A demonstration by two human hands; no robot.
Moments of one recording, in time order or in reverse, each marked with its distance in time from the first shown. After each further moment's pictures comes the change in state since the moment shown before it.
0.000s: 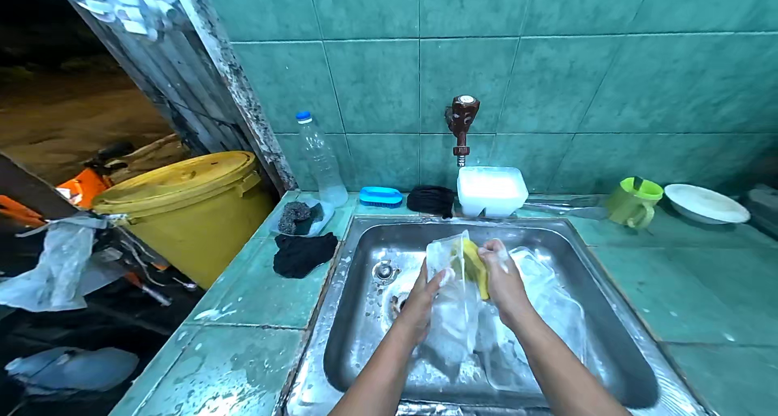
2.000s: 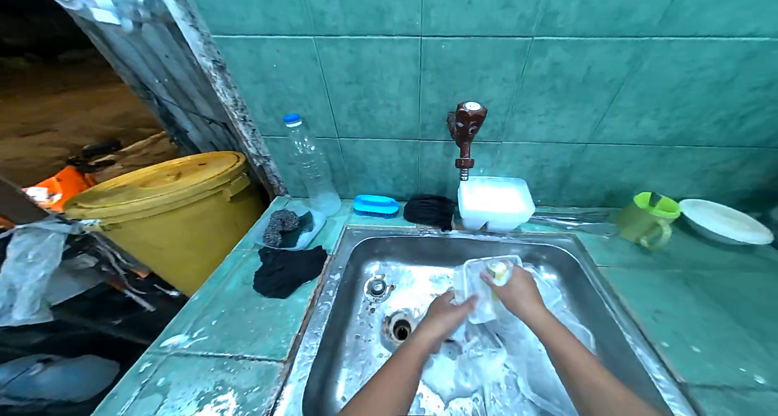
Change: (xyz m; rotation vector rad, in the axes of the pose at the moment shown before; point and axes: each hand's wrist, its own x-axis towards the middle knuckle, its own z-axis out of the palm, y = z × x) left_hand 0.078 -0.035 0.017 0.442 -0.106 -0.186; right_hand 0.087 0.048 -0.048 -0.785 -0.120 0.157
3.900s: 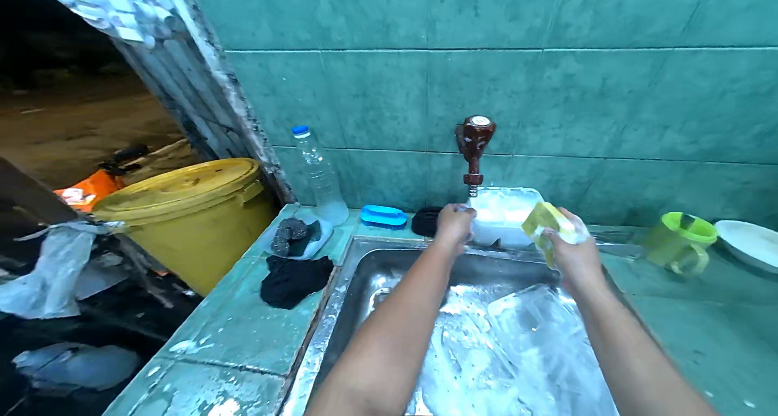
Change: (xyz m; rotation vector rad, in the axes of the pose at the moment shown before) left_hand 0.066 0.164 -0.033 -0.346 0.295 0.213; right_hand 0.037 -0.019 -0.071 0.762 0.515 -0.152
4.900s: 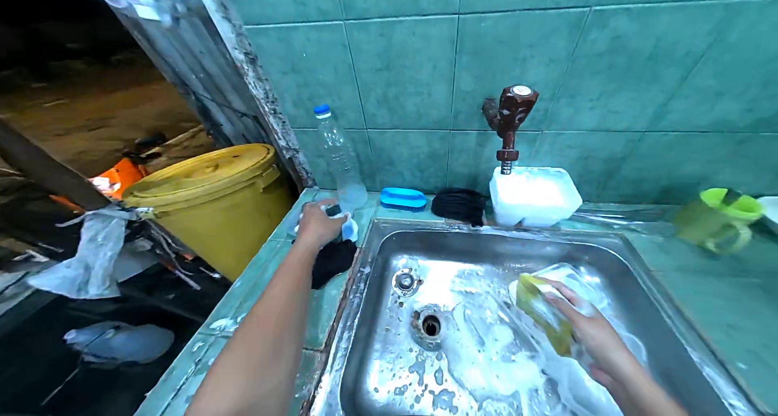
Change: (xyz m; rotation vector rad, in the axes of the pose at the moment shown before) left_hand -0.015 -0.005 -0.311 0.960 0.440 0.150; right_hand -0.124 0.045 -0.010 0.099 -0.390 0.359
